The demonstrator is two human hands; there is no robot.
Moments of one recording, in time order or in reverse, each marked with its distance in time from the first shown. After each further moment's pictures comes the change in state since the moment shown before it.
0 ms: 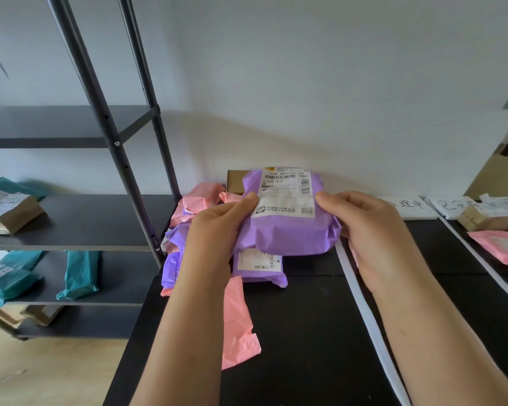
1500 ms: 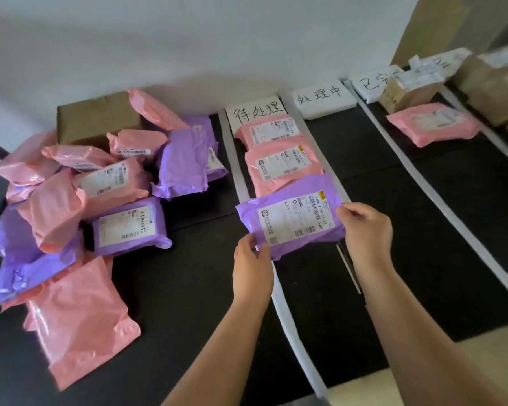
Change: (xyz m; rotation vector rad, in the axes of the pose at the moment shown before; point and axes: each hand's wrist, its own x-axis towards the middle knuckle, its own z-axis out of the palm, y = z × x) left_hand 0.015 -0.283 0.280 0.582 -0.077 -0.384; right_hand 0.075 0.252 -0.290 -0.450 0.546 0.366
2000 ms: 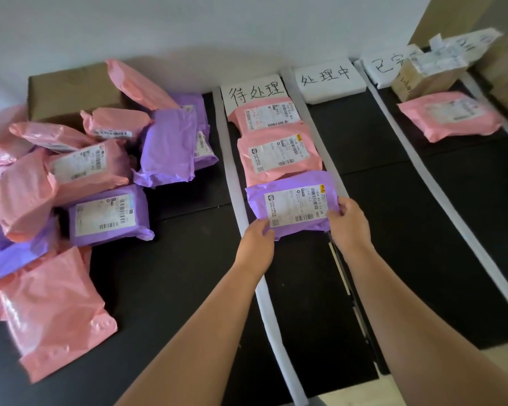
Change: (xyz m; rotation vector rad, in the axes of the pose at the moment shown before) left_hand 0.058 0.009 0.046 0.161 -0.250 0.001; right_hand 0.066 0.041 0.032 -0.258 -0.228 0.105
